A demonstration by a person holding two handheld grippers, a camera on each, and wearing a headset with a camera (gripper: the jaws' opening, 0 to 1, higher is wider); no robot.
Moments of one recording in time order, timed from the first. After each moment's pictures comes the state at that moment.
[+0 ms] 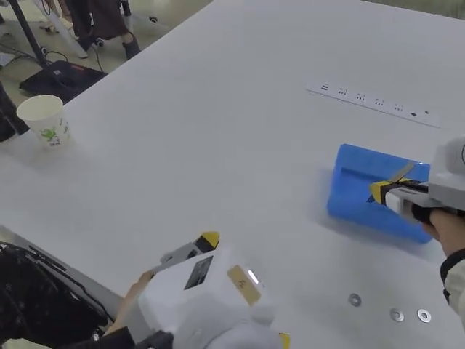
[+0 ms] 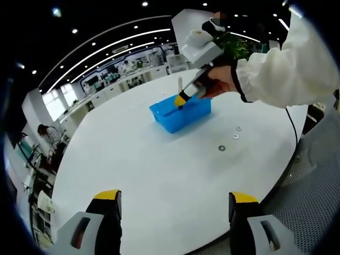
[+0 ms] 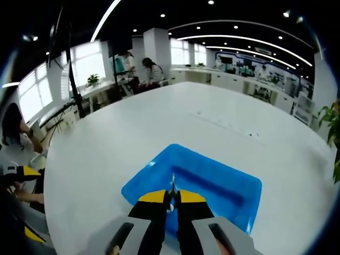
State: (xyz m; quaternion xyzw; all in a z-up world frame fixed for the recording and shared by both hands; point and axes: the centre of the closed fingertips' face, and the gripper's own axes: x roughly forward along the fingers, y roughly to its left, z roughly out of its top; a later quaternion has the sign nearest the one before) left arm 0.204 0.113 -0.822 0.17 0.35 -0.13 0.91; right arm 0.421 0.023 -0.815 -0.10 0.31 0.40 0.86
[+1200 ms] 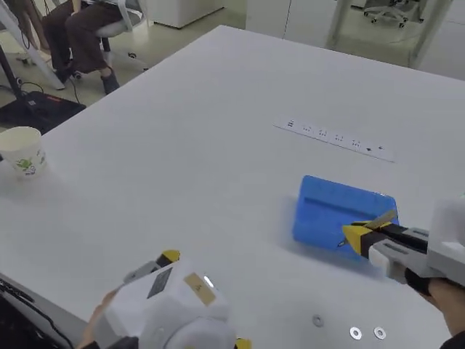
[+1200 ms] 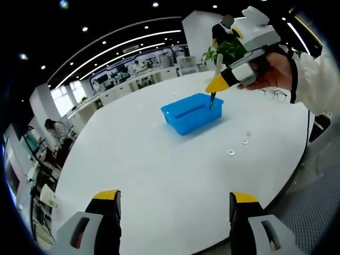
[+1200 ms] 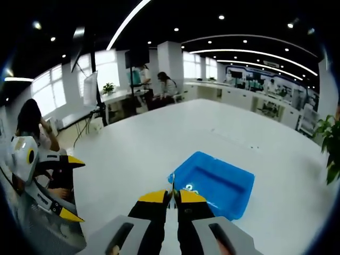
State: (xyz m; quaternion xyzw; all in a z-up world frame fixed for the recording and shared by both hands) left arm 0.209 0.120 -0.812 0.15 0.33 -0.10 0.92; right arm 0.334 0.002 -0.761 -0.10 0.26 0.44 0.85
